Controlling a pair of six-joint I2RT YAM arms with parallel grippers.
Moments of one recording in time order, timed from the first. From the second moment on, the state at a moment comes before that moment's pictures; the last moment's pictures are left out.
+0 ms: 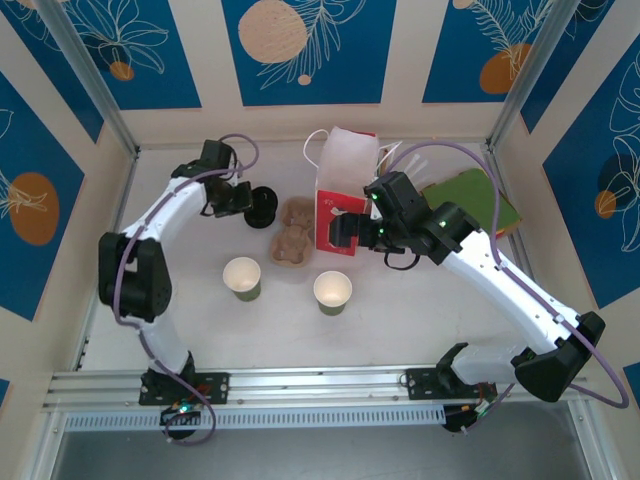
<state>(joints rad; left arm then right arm) -0.22 1.76 1.46 -0.77 0.23 -0.39 0.71 1.26 1.38 -1.00 -0.05 0.67</state>
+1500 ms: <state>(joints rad) -0.50 1.04 0.85 -0.17 0.57 -1.23 0.61 1.16 1.20 -0.35 -0.68 0.95</state>
